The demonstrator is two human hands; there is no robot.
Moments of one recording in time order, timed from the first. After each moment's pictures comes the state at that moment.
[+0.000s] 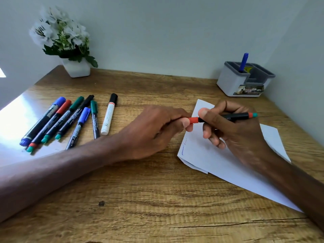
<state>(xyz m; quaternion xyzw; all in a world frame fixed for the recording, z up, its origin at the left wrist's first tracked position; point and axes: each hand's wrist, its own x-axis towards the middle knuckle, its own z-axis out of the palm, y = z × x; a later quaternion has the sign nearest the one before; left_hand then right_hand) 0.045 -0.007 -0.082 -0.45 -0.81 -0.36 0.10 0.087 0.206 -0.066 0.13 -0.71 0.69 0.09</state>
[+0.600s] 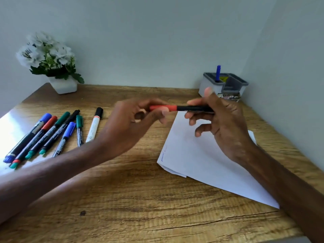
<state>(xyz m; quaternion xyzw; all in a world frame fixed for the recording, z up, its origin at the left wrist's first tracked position) 0.046 0.005 -0.064 -0.34 -0.78 -0.50 0.17 0.081 0.233 -0.052 0.13 -0.69 0.70 0.12</state>
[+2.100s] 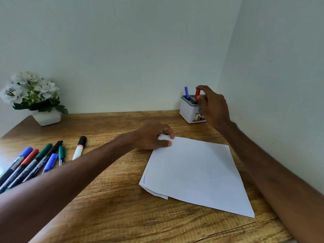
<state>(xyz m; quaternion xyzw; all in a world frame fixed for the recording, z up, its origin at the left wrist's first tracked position) -0.065 0.092 -0.079 -0.44 -0.86 -0.24 -0.05 -0.043 0.343 -0.034 -0.02 -0.90 0.21 0.38</state>
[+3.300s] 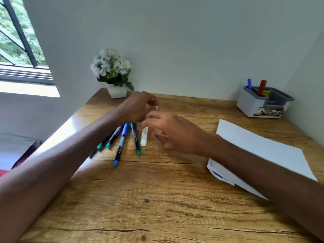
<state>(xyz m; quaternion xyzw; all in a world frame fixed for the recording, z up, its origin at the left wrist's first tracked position) -0.054 -0.115 -0.061 -0.28 -0.93 -0.22 0.13 0.026 0.064 -0.059 0.47 -0.87 0.11 0.11</state>
